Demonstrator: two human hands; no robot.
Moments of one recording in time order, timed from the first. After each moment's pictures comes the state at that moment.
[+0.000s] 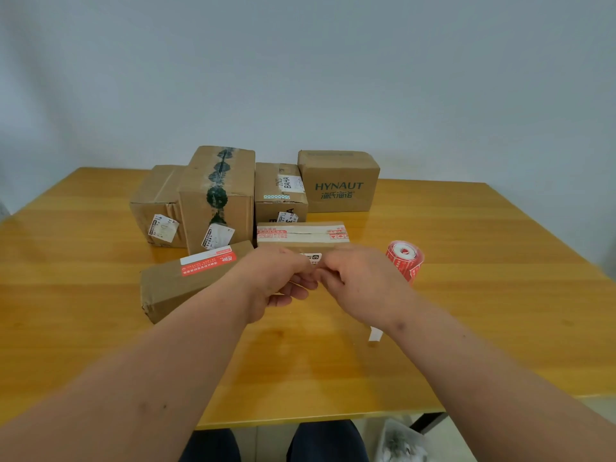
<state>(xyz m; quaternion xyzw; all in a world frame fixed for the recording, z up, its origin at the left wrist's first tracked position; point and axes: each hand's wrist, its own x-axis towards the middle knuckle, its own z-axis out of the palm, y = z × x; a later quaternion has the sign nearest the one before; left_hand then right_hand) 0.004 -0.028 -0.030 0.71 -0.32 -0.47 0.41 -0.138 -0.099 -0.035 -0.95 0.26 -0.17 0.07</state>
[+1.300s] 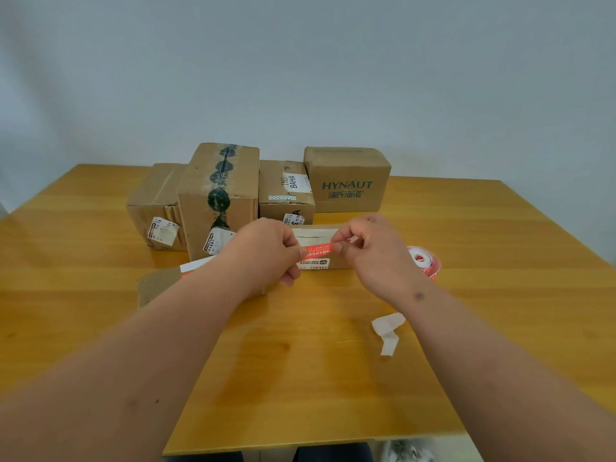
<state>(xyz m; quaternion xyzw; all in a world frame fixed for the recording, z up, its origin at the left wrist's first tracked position) 0.036 -0.049 -0.017 0.77 -0.49 -0.27 0.30 -0.115 -0.133 -0.027 -0.84 0.40 -0.24 0.28</state>
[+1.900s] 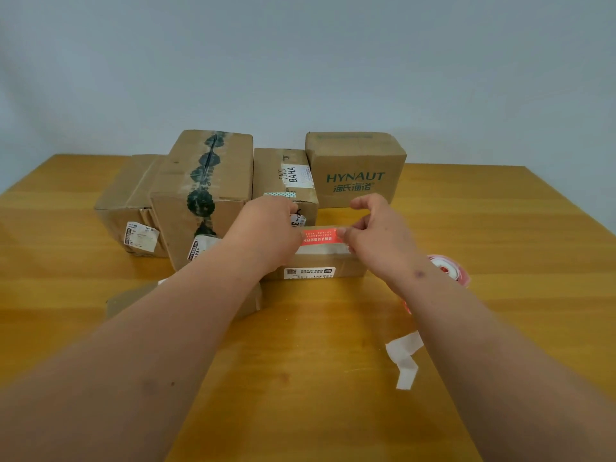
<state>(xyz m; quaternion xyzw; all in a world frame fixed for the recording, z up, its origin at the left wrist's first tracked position) 0.057 -0.110 -0.023 0.83 -0.49 -0.17 0.22 -0.084 -0.188 -0.039 -0.77 0.47 -0.23 0.36</state>
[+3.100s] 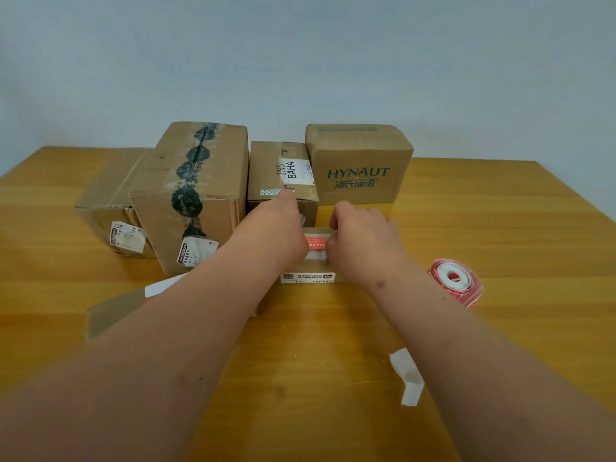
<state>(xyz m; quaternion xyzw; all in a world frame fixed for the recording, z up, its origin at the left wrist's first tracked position) 0.059 -0.137 -0.038 0.85 -0.49 -0.12 0.17 -0.055 -0.195 -0.051 -0.88 0.45 -0.10 0.08</state>
